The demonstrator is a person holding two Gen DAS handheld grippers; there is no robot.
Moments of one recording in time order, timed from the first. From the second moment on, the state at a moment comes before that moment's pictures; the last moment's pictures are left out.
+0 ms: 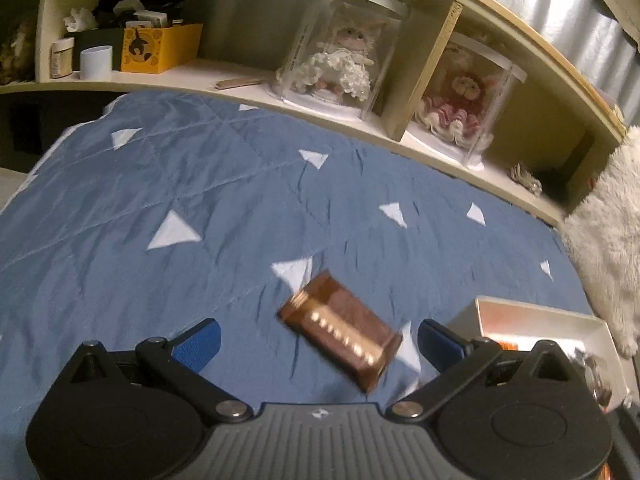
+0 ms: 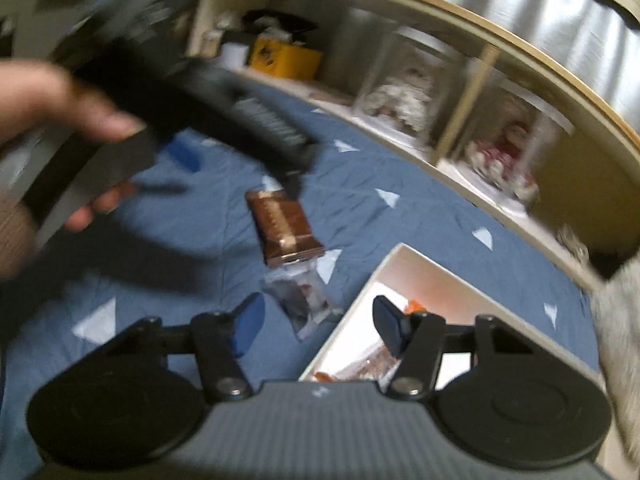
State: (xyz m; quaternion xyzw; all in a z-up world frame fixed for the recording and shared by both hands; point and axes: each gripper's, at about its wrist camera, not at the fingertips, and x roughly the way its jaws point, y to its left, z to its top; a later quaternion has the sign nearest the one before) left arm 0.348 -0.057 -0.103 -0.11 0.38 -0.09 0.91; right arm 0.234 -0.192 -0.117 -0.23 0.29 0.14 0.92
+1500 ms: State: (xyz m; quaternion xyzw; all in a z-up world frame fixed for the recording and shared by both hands) left arm 0.326 -0.071 -0.120 0.02 0.42 -0.07 0.90; right arm 0.213 -0.186 -0.108 -0.11 0.38 0.17 0.90
